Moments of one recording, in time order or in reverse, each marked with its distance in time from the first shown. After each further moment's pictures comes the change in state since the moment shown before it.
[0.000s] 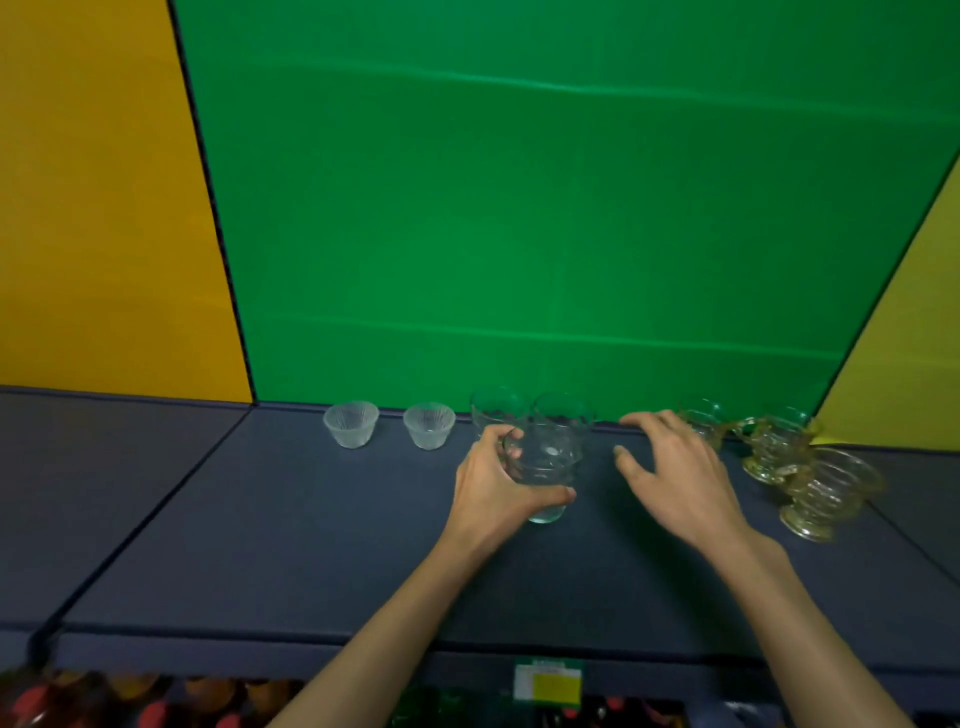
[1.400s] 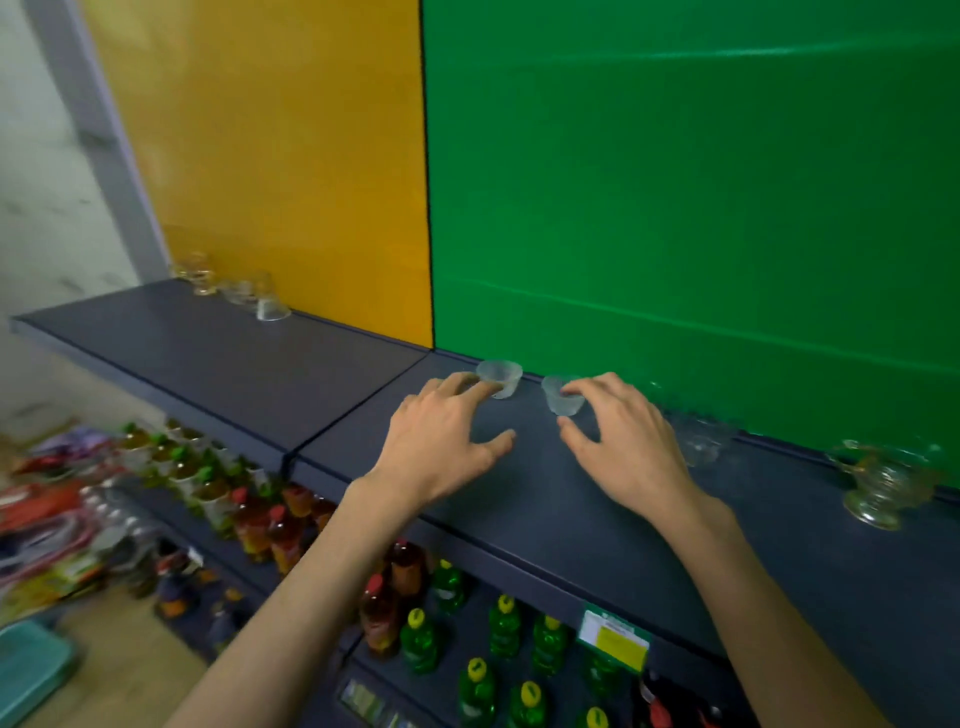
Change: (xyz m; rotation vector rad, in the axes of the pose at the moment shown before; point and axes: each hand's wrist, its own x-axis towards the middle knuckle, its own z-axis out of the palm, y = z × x) left_hand -0.086 0.021 -0.126 1.033 0.265 0.001; right_hand -0.006 -0.114 0.024 0.276 -0.137 -0.544
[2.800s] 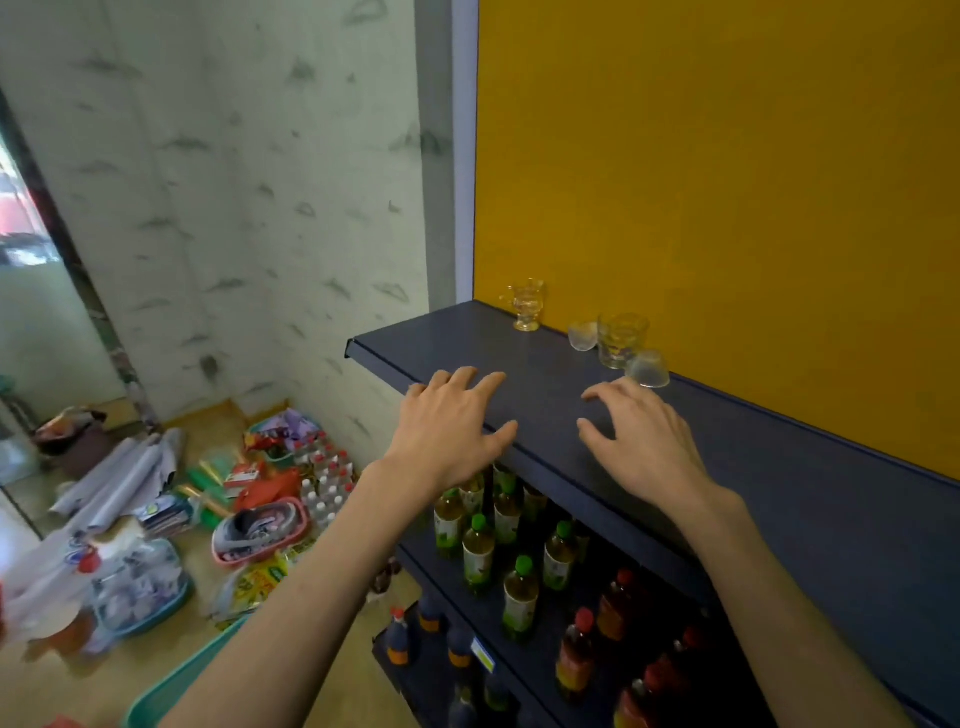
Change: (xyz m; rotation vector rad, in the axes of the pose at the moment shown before) left_hand 0.008 -0.662 -0.128 0.301 -0.022 -0.259; right_hand 0.302 -0.514 0.351 0.031 -0.125 -0.210
